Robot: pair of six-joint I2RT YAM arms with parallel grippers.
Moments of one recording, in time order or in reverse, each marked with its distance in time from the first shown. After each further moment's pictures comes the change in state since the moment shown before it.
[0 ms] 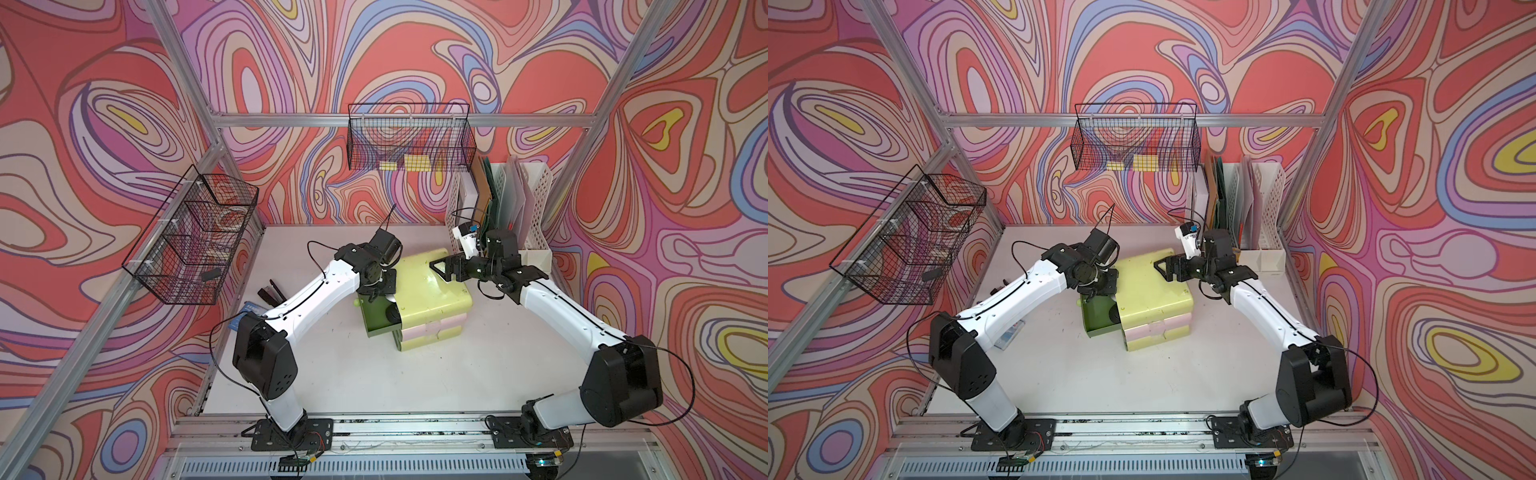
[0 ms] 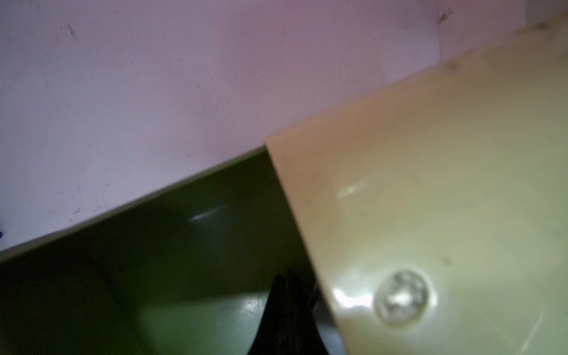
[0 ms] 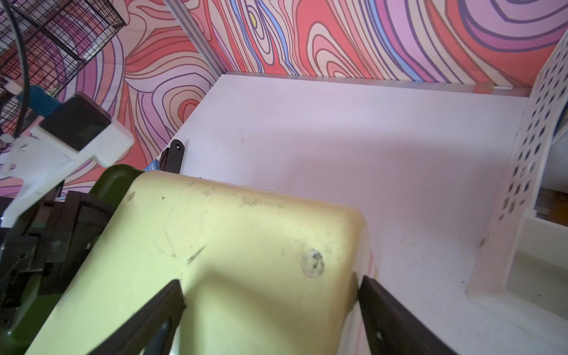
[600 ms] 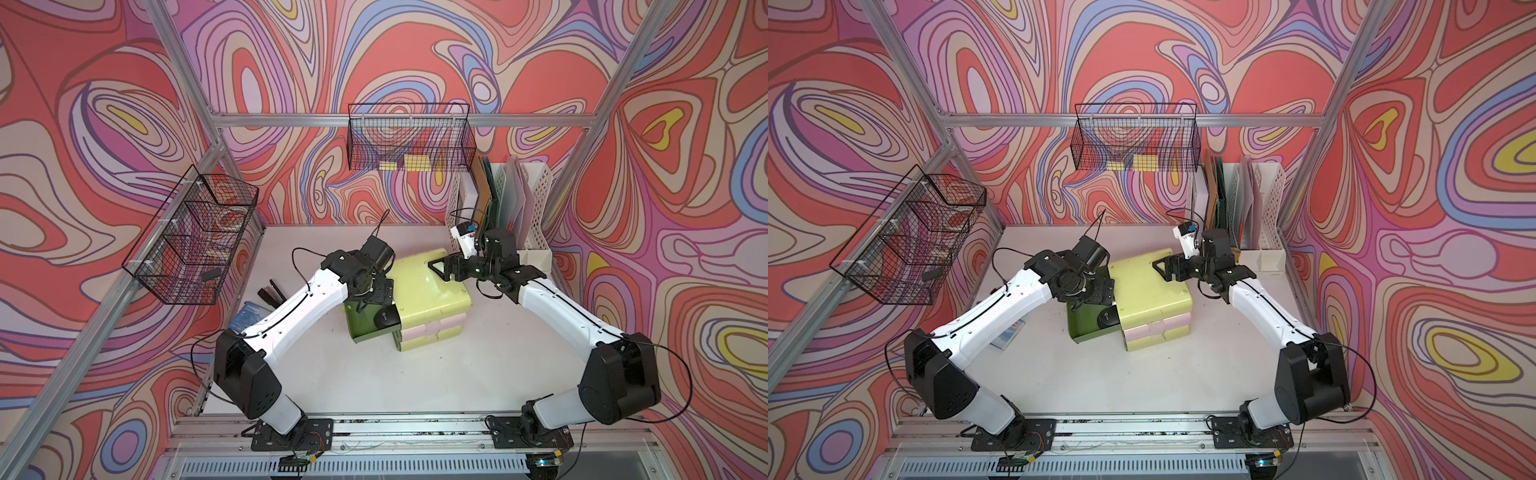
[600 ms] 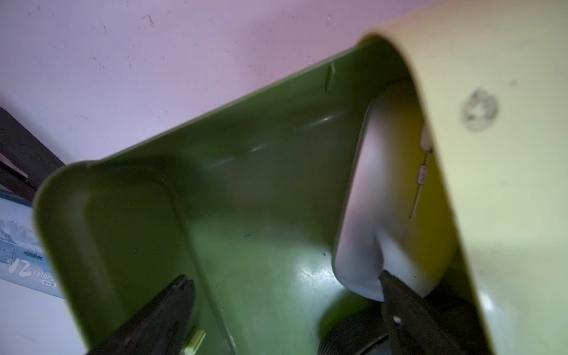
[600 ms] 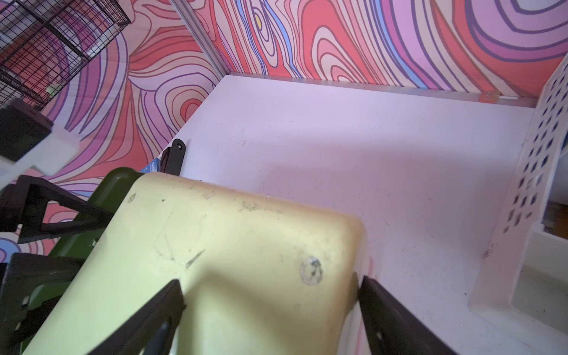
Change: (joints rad) left arm -0.013 -0.126 -0.073 -0.105 -0.121 -0.006; right arm 0.003 0.016 0.002 0.020 -0.008 -0.020
